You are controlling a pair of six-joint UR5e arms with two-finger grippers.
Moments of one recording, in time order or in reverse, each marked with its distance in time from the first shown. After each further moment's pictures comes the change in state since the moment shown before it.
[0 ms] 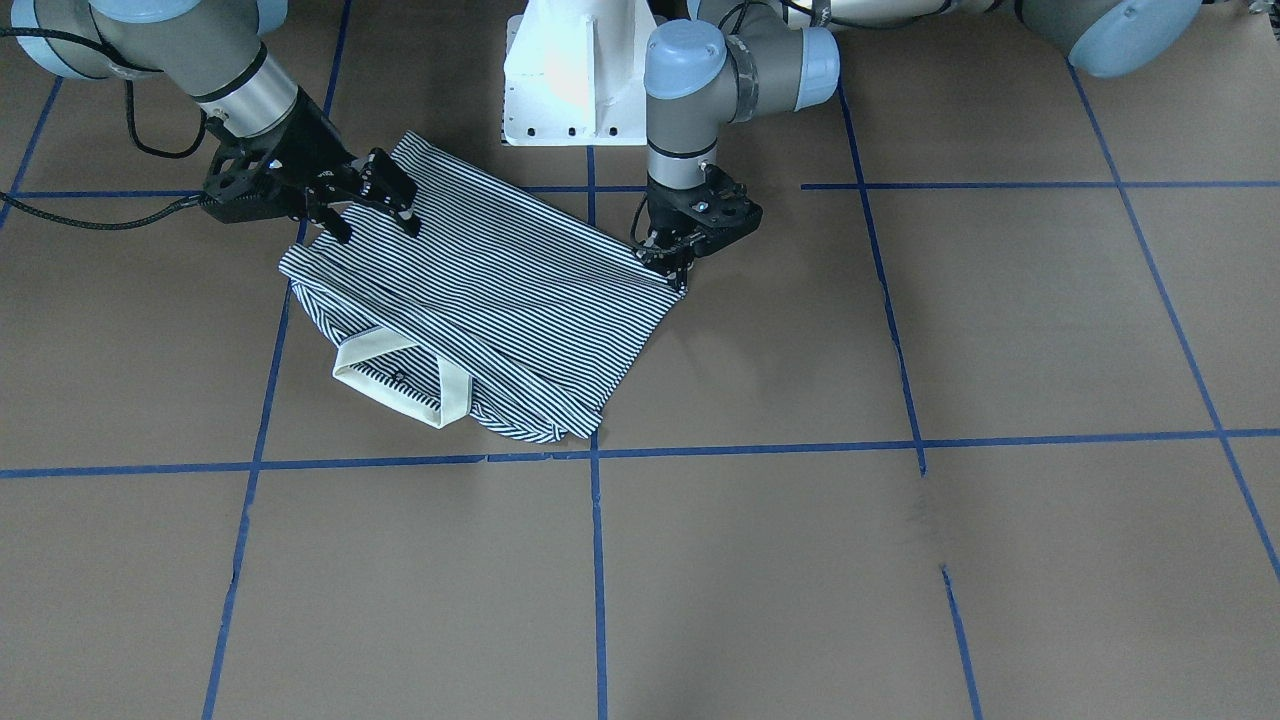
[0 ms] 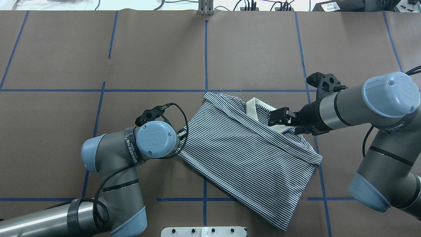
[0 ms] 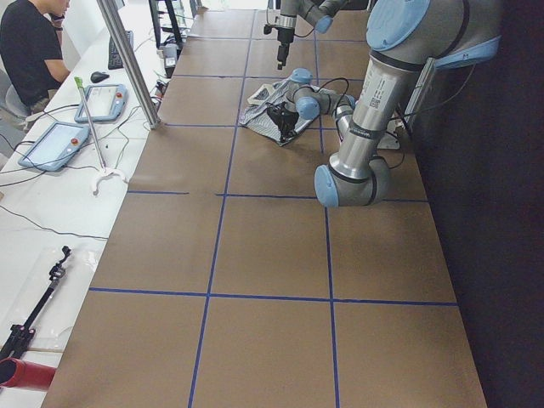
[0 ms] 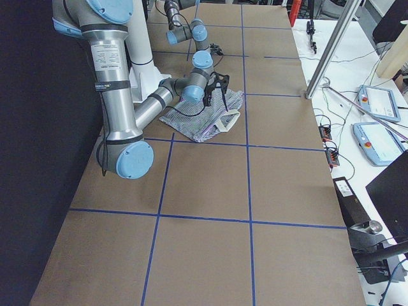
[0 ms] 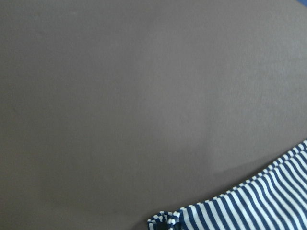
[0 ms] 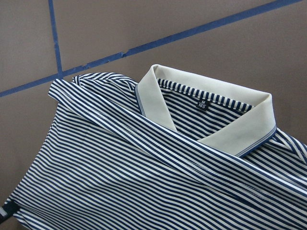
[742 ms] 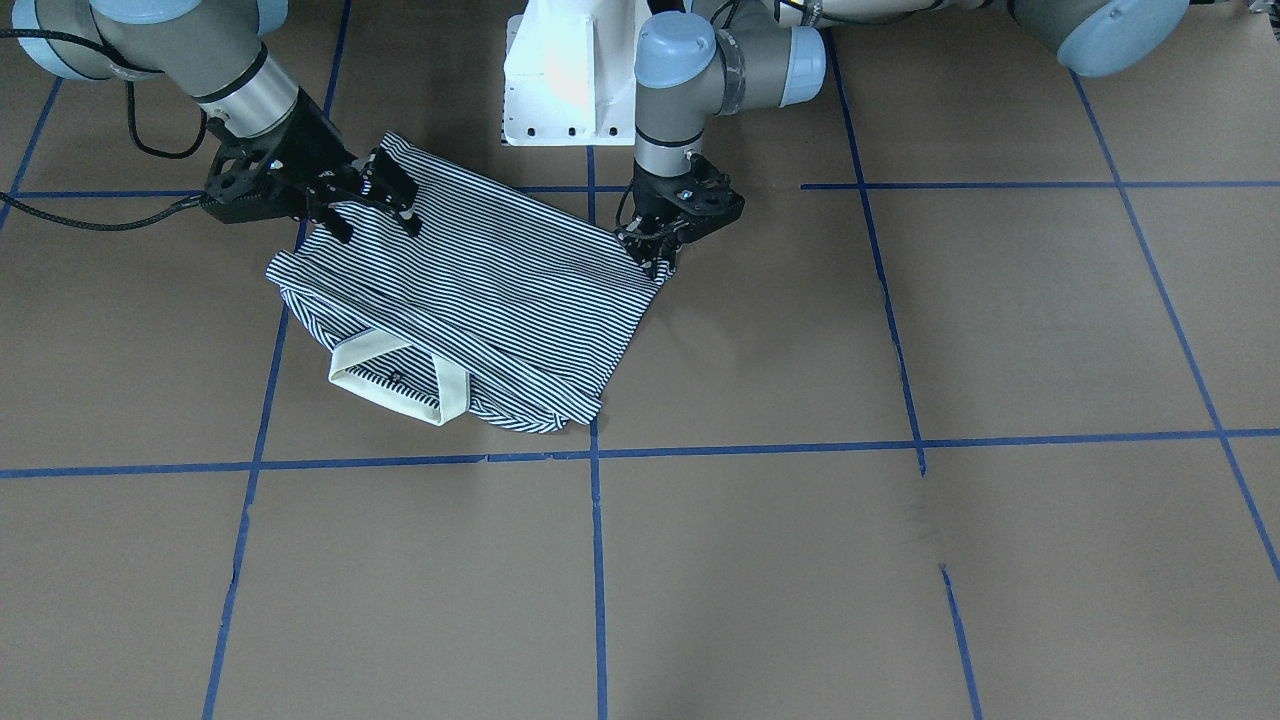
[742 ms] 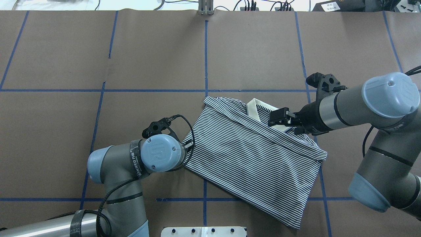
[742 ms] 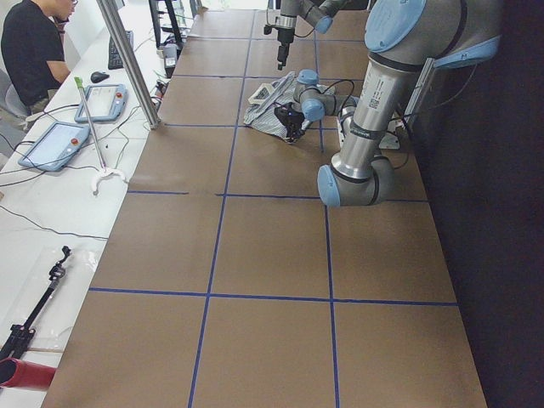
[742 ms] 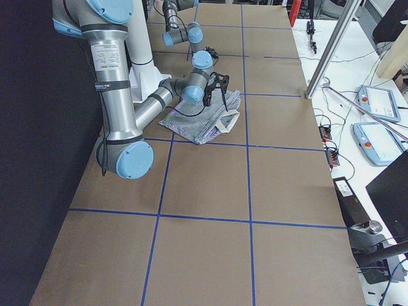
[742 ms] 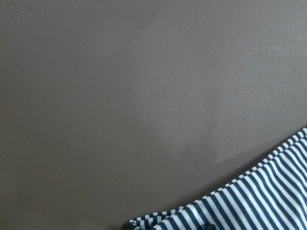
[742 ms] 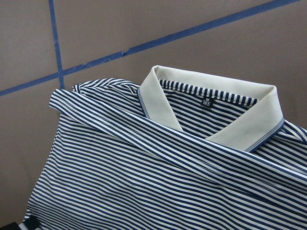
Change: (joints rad) left arm 0.071 -0.001 0.003 -0.047 -0.008 -0.040; right arm -0.001 -0.001 -0.002 0.004 0.001 -0.002
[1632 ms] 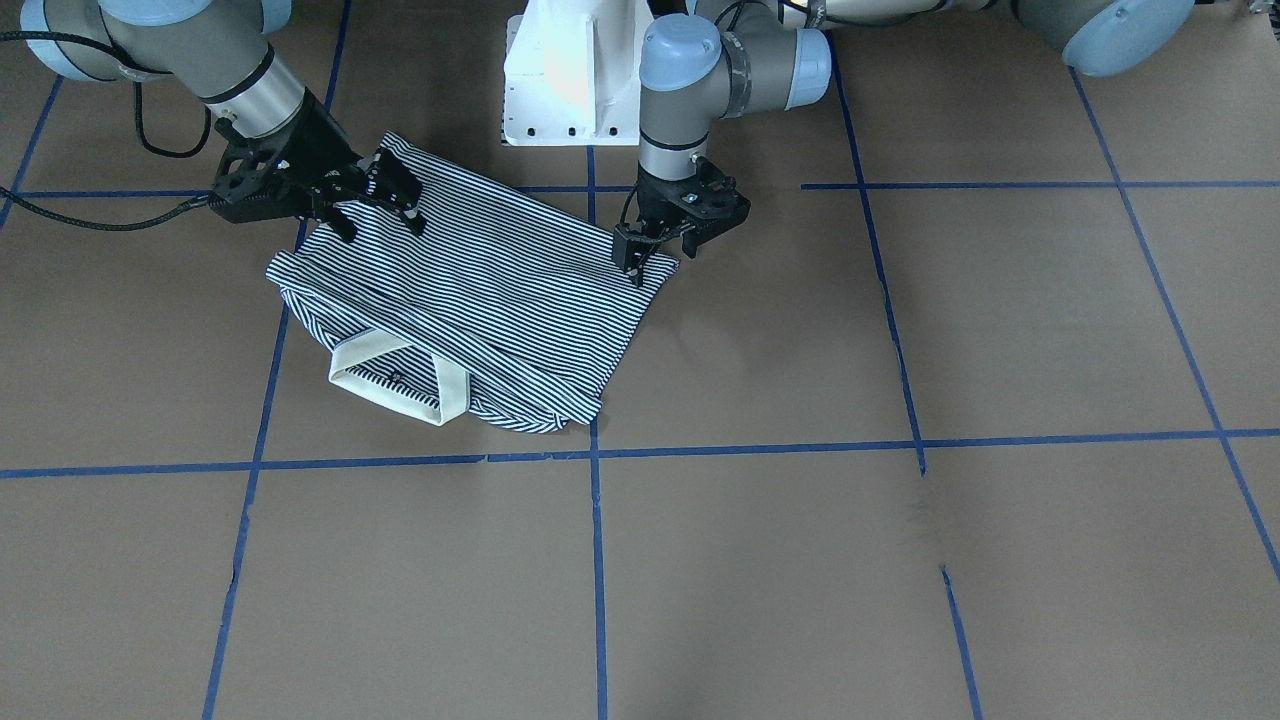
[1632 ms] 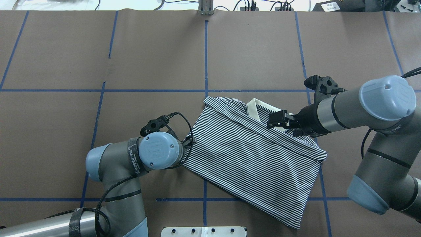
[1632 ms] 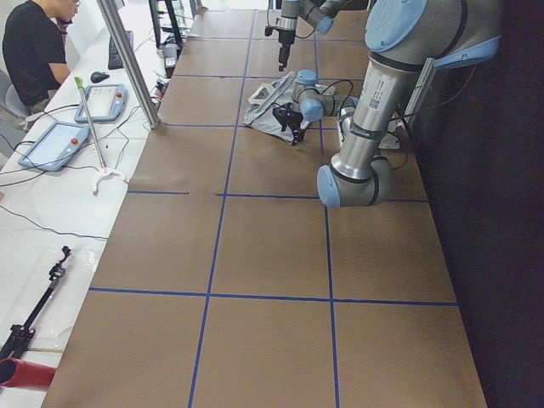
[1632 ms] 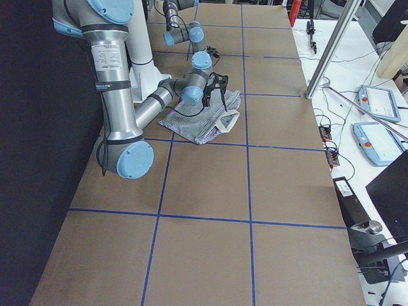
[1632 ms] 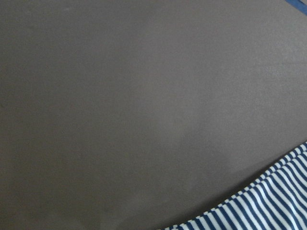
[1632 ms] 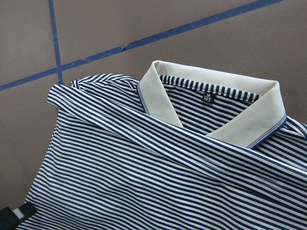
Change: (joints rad) left arm -0.007 0.005 0.000 -0.011 0.000 -0.013; right arm -0.013 -0.001 -0.003 0.003 -0.009 -0.001
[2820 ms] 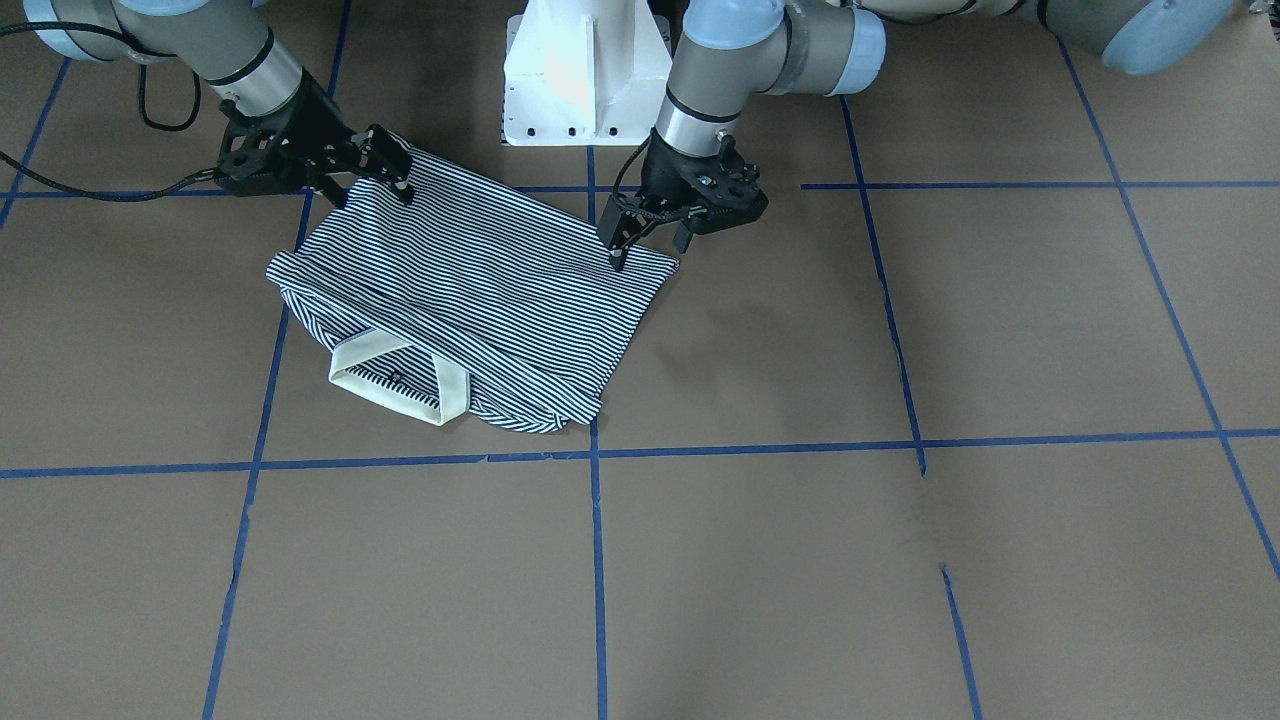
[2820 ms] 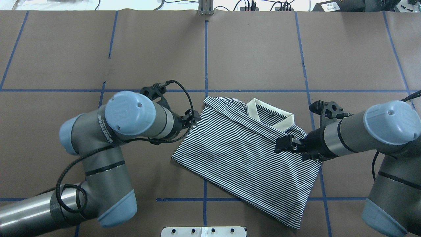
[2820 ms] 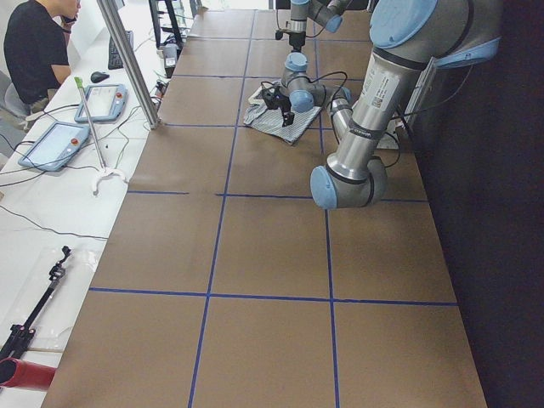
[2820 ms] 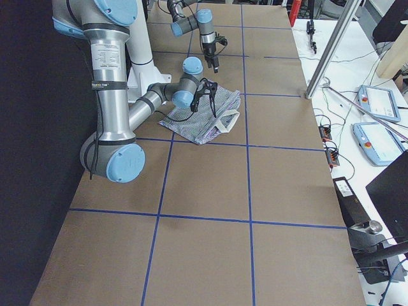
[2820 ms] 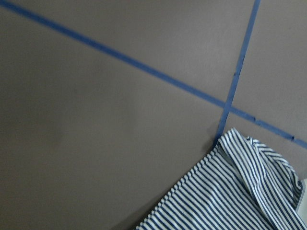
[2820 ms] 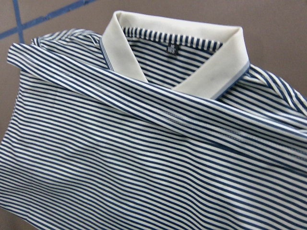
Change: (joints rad) left arm -0.077 0.003 -0.091 -0.095 -0.111 0.086; right arm -0.047 -0.083 0.051 0.000 0.000 0.015
